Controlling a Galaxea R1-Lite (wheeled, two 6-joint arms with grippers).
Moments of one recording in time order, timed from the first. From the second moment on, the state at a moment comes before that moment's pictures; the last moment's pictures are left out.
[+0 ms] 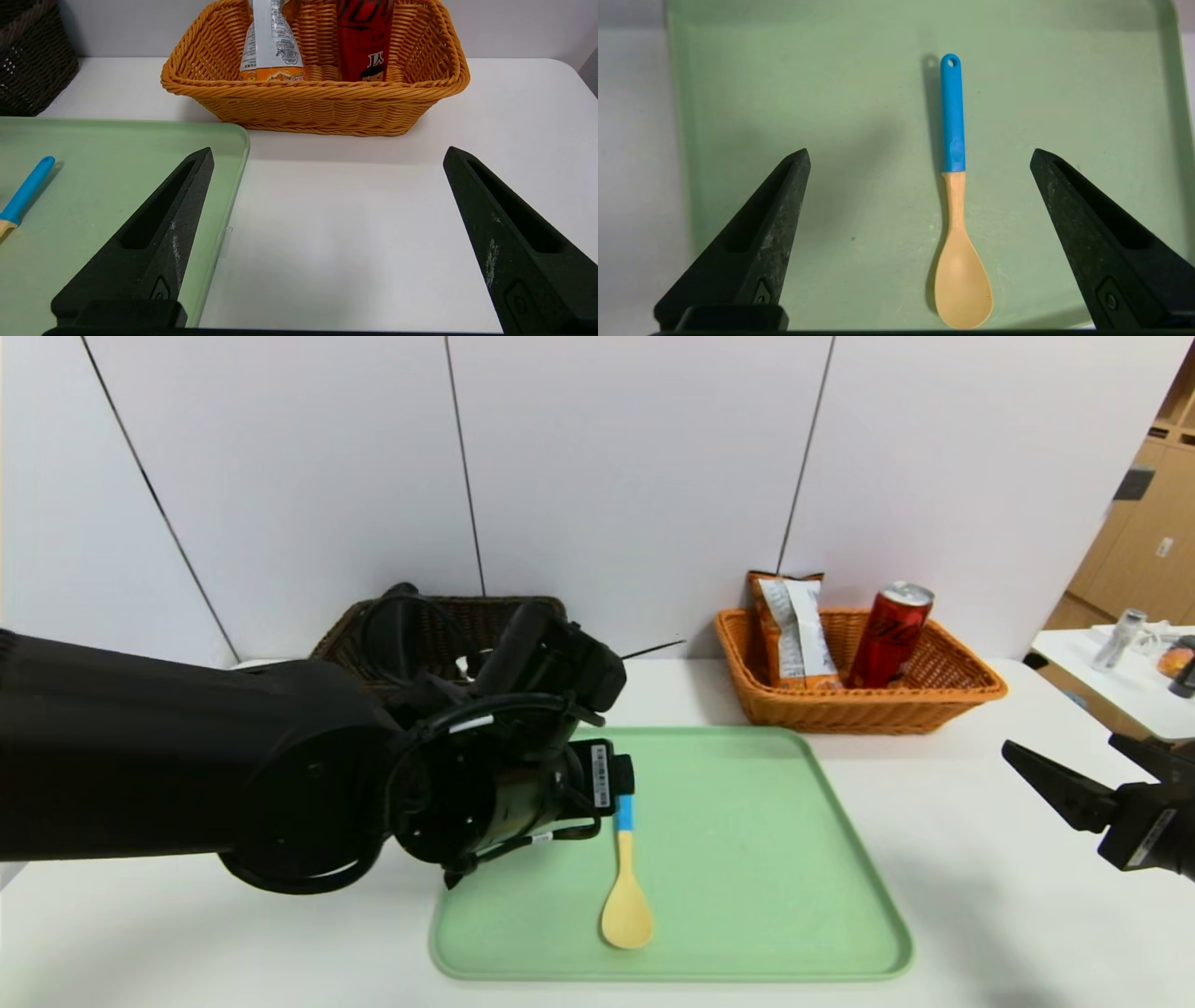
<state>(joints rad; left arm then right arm) -0.85 1.82 -1.22 0.12 0.35 -0.67 -0.02 1.18 -0.20 -0.87 0.12 0.03</state>
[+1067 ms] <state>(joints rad) -0.90 2.03 -1.23 0.02 0.36 -0.63 -0.01 1.11 -0.17 -0.87 0.15 0.03</state>
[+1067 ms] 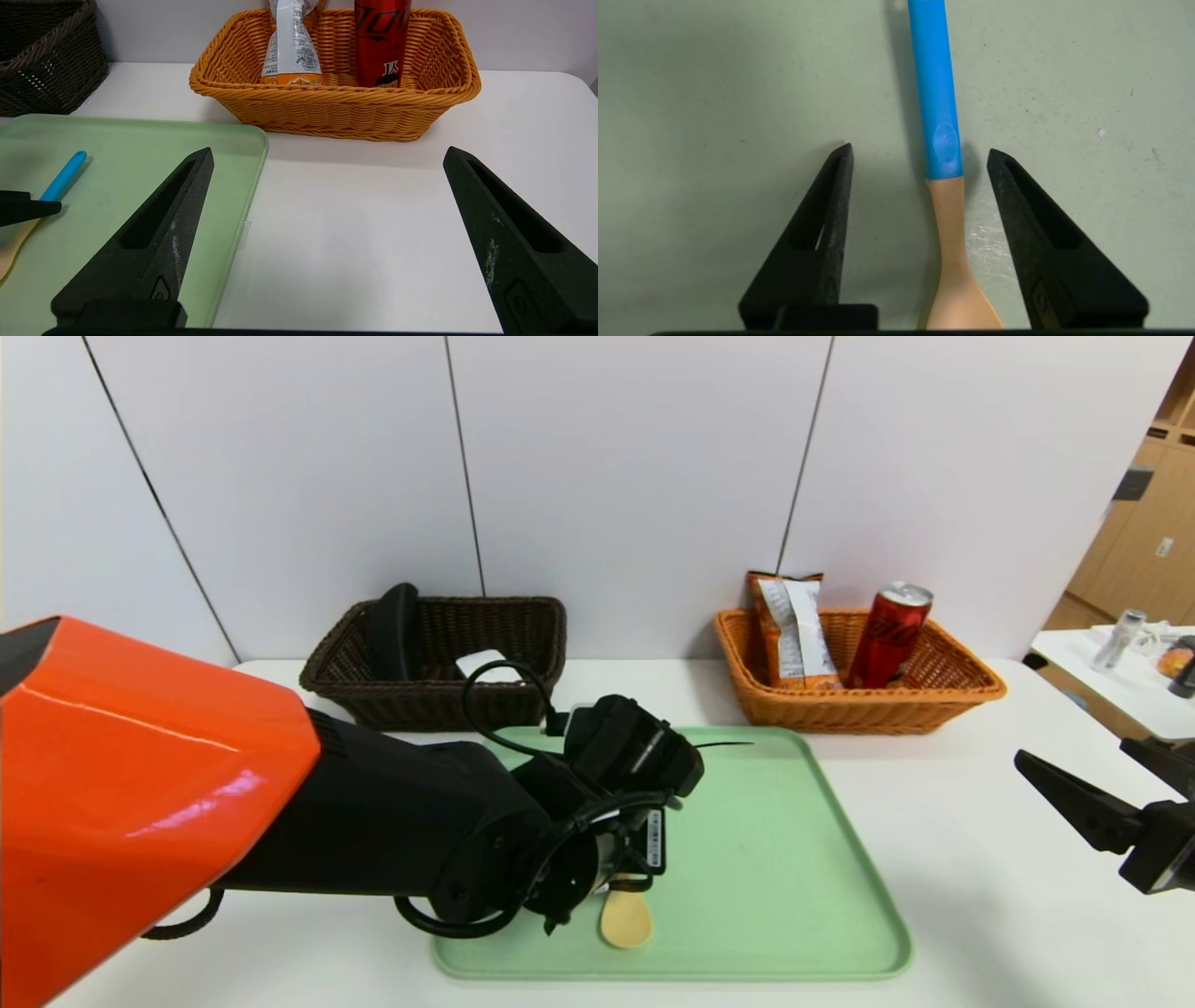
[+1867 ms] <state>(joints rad) -0.89 2.01 -1.24 0.03 0.38 -0.61 -0.01 1.10 -0.17 -0.86 0.15 0.03</state>
